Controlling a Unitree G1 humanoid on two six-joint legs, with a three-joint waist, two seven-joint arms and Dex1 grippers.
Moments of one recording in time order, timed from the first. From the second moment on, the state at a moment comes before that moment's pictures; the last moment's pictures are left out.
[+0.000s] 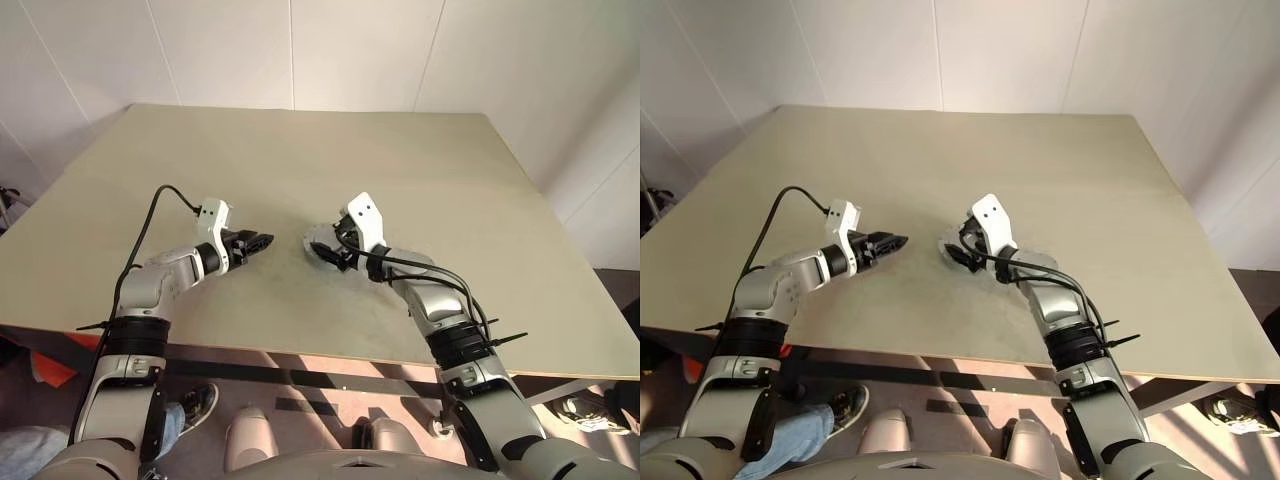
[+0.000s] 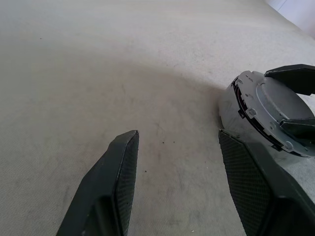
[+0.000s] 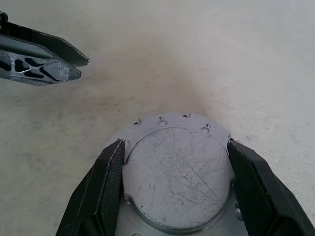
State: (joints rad) left arm -0.49 0.37 0.10 0.26 -0.41 0.69 -0.67; right arm -0.50 -0.17 0.18 0.27 0.08 0.34 0.57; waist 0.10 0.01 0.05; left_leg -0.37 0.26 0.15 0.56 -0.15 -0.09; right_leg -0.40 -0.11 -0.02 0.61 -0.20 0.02
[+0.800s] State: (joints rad) left arm -0.49 0.37 0.10 0.26 -0.41 0.69 -0.67; right arm -0.52 -0.18 0.19 0.32 0.07 0.30 0.59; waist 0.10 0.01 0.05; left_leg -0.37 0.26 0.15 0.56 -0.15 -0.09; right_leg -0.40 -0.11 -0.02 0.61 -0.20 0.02
